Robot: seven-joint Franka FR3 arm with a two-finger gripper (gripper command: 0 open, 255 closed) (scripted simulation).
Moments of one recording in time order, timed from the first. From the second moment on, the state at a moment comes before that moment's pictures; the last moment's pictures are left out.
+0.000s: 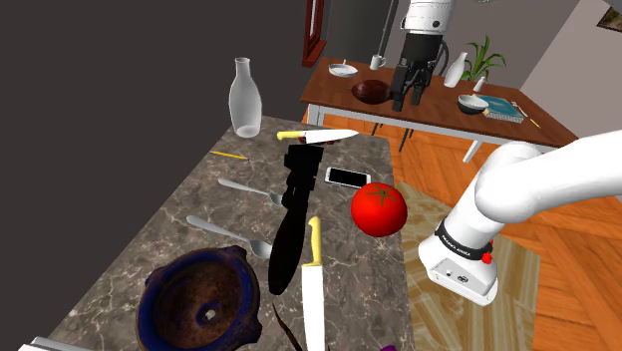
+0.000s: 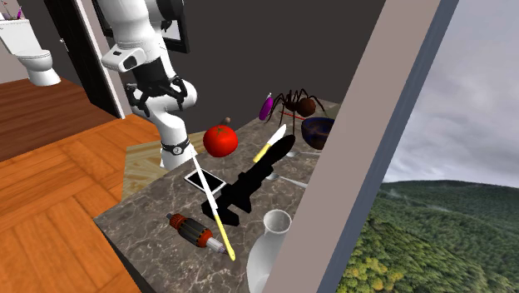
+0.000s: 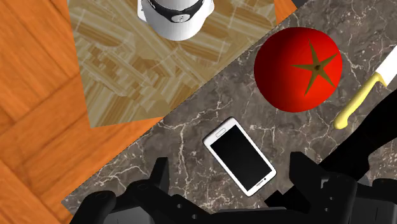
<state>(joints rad) -0.01 -0.78 -0.06 -2.43 0.05 1.50 0.07</state>
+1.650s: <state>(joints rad) 0.24 -0.21 0.17 -2.39 0.16 2.22 -0.05</state>
